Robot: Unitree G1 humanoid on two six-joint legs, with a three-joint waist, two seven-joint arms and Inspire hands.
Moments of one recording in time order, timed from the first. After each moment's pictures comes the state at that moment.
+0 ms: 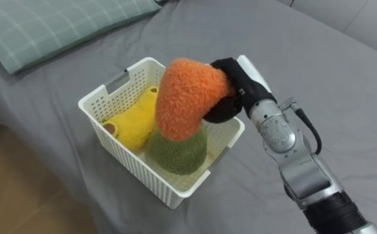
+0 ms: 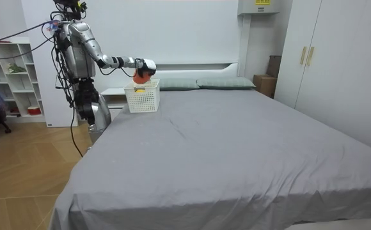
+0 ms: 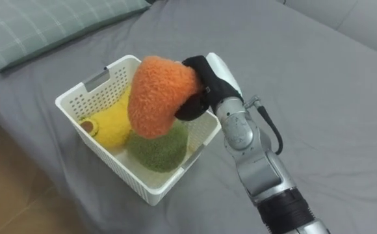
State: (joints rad) left arm 0.27 0.19 0.14 0.97 0.25 0.20 0.26; right arm -0.37 -0.27 0.33 0.19 -0.24 0.22 0.01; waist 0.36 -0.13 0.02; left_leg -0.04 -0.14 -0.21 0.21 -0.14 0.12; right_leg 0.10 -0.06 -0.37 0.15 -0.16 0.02
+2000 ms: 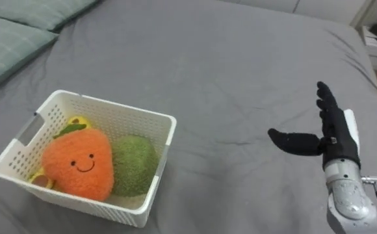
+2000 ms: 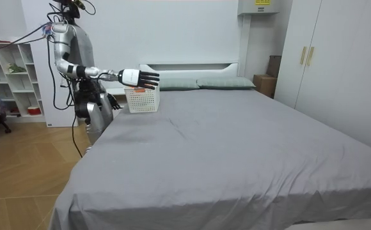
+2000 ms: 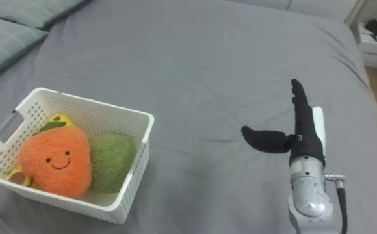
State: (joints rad) left arm 0.21 0.19 0.19 1.02 0.23 0.07 0.30; right arm 0.13 -0.31 -0.04 0.06 -0.03 0.03 -0.26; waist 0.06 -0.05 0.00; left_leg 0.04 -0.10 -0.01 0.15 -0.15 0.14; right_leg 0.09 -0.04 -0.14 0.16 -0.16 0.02
